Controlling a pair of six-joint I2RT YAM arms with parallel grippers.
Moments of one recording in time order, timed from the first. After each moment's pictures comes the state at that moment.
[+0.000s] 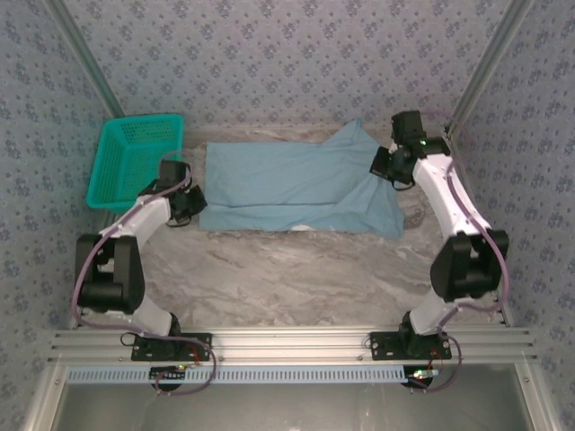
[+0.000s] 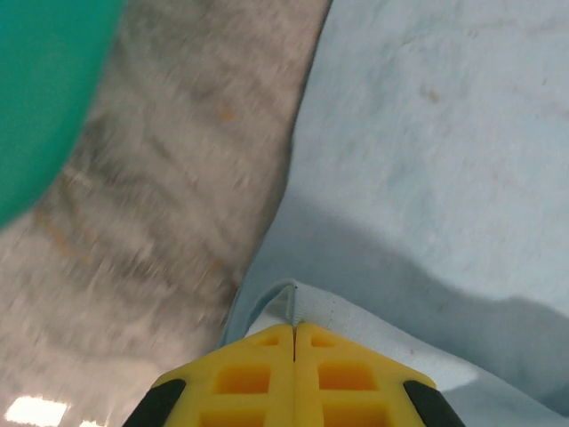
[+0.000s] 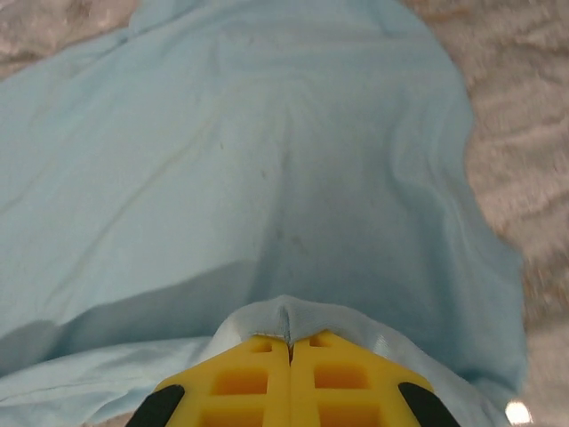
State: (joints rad) left arm -0.09 1.61 1.05 -0.45 0.06 -0.56; right arm 0.12 1.71 1.62 -0.92 -0.05 0.45
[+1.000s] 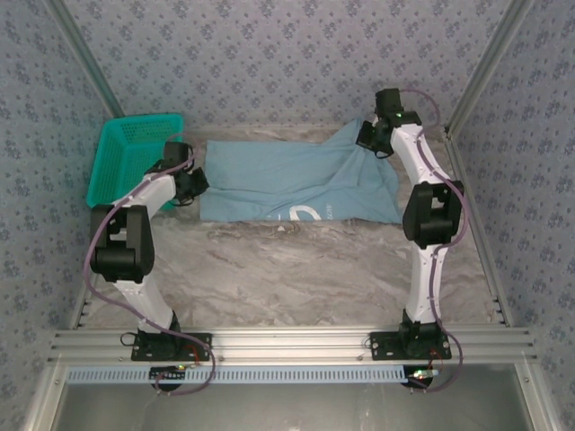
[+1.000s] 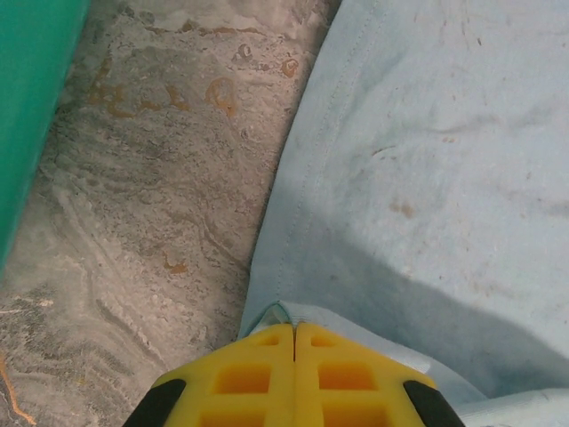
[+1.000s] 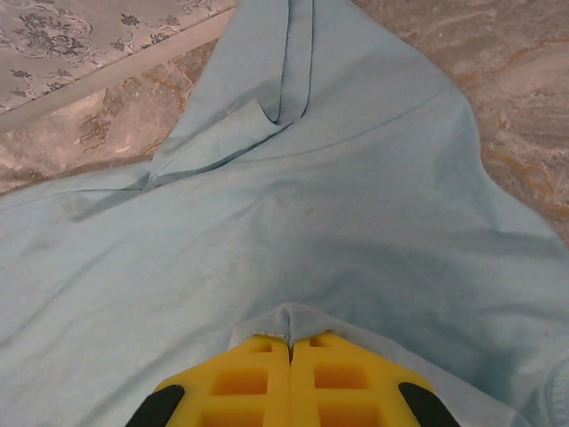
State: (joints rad) left arm -0.07 1.81 1.26 -0.43 0.06 -0.52; right arm 0.10 2.22 2.12 -0.86 -0.08 0.41
